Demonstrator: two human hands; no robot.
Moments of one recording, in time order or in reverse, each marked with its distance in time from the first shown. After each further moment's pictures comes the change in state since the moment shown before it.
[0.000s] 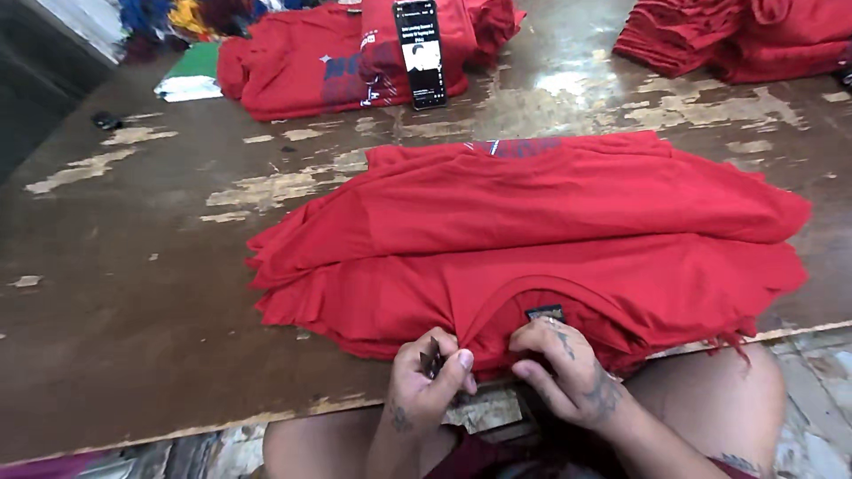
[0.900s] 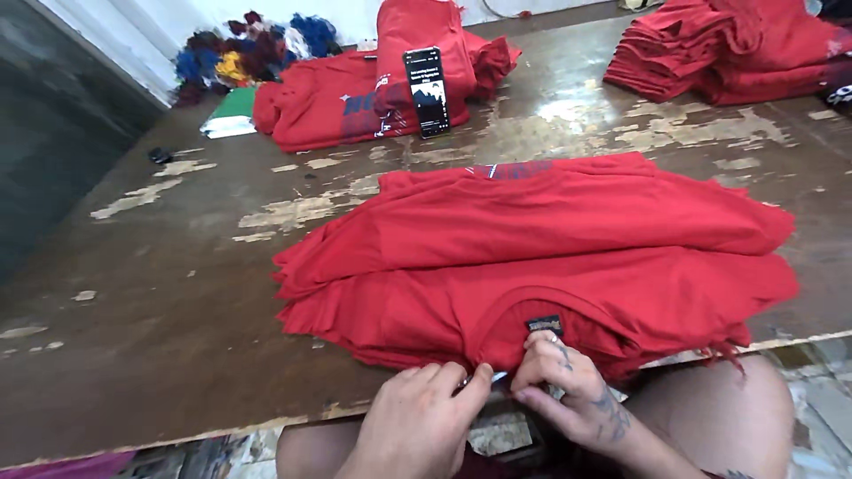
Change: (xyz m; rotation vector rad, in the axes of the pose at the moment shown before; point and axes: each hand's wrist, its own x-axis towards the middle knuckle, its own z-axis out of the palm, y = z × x) left_hand -0.001 0.067 -0.003 1.340 -0.458 0.429; right_hand -0.019 -0.013 -0.013 0.125 0.023 -0.004
